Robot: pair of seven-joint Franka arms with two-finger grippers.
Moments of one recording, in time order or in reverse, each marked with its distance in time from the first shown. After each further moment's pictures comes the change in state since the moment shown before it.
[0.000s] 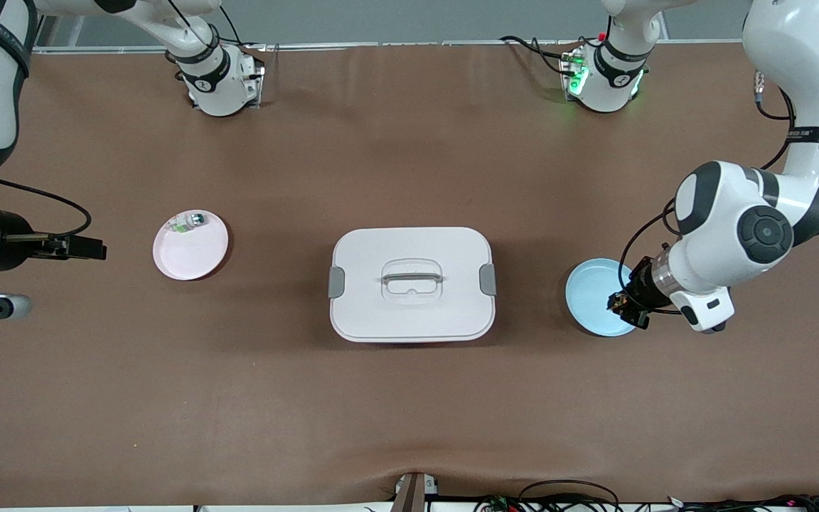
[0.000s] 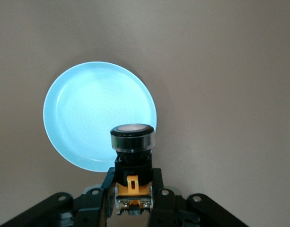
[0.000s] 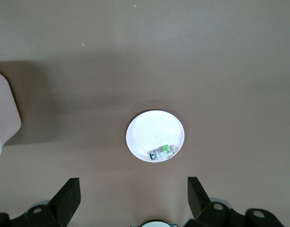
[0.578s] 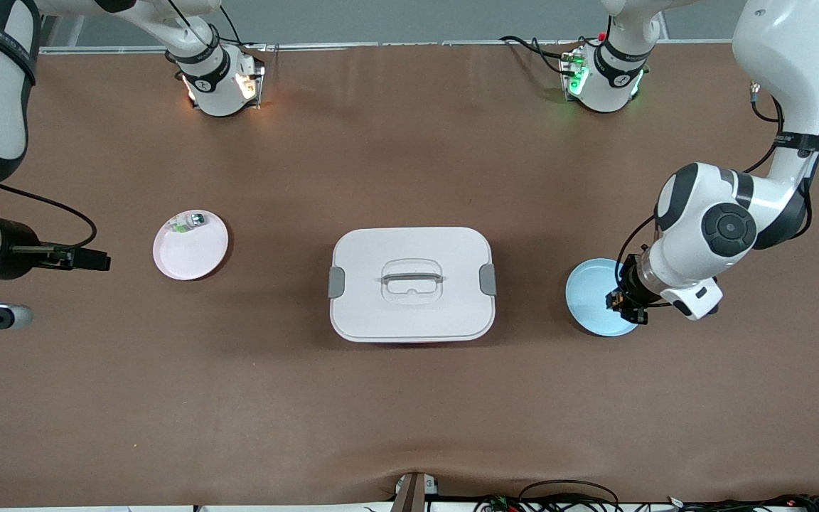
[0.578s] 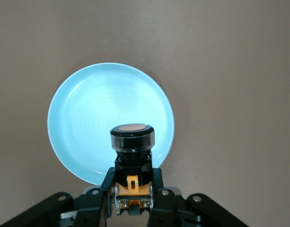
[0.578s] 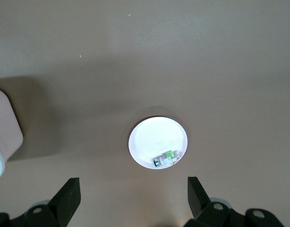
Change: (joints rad) left arm 0.000 -0.003 0.000 -0.100 0.088 0.084 -0.254; right arm 0.000 -0.011 0.000 -0.023 0.000 0.041 0.080
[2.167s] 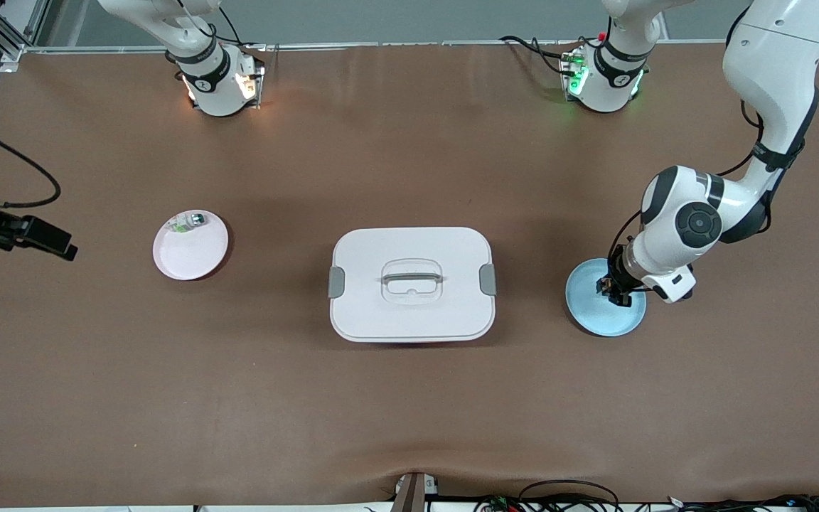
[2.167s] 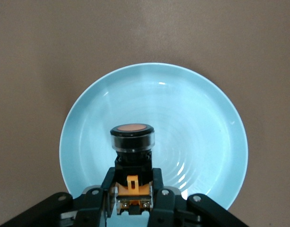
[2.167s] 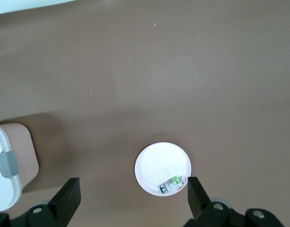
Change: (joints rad) left arm 0.061 0.035 0.000 -0.218 0.070 0.227 -0.003; right arm -0.011 -0.339 -0.009 -0.442 -0.001 0.328 0.028
